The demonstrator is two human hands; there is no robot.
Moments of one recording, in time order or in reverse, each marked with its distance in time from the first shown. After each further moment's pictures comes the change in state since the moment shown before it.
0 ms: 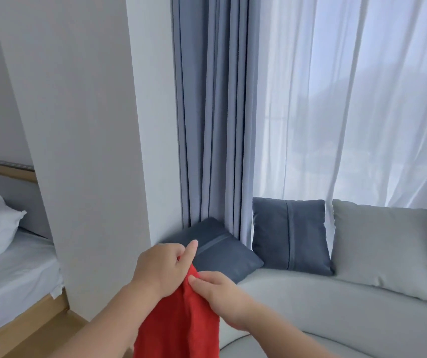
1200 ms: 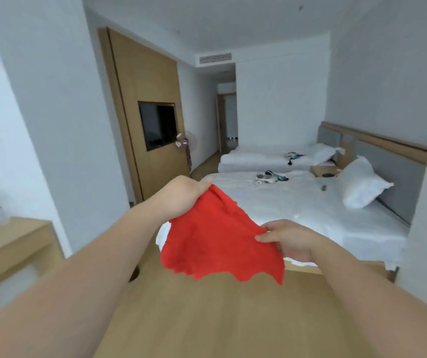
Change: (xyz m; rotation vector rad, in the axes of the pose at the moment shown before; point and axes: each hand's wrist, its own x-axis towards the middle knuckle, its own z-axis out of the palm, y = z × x) left_hand -0.424 -0.075 -0.501 0.179 0.394 -1.228; right_hand -0.035 -0.111 0.514 -0.174 -1.211 -0.084
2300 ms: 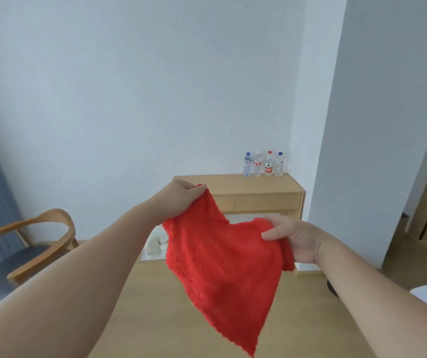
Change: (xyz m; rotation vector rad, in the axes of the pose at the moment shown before) left_hand -0.114 -0.286 -0.242 0.179 0.889 -0.983; right_hand 0.350 -0.144 0.438 0.023 -1.635 0.067
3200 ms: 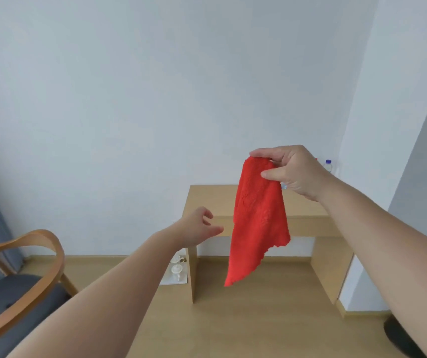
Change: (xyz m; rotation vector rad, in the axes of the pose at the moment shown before) left_hand 0.333 -0.226 -0.050 -0.068 -0.159 -0.080; right_hand 0.393 -0.180 -0.046 -0.652 0.405 -0.614
